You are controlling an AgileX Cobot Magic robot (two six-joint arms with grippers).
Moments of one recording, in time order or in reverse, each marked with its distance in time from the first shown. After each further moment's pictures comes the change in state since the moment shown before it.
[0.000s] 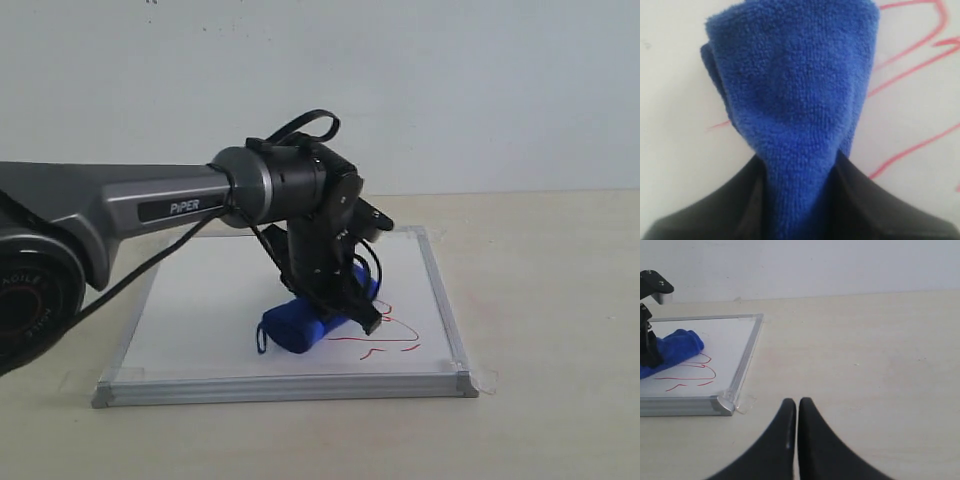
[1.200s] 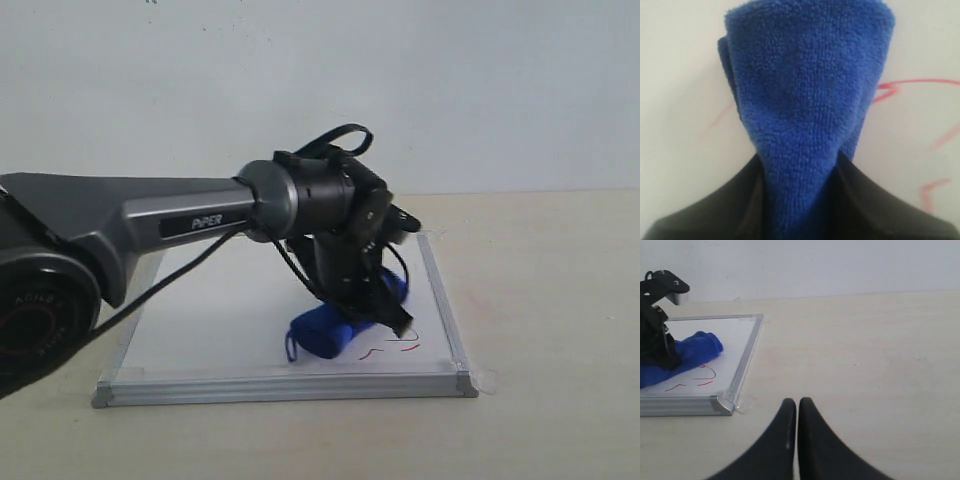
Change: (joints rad) left arm -0.032 0.013 -0.008 0.027 -0.055 -0.119; right arm 0.000 0.000 0.000 0.000 0.000 0.000
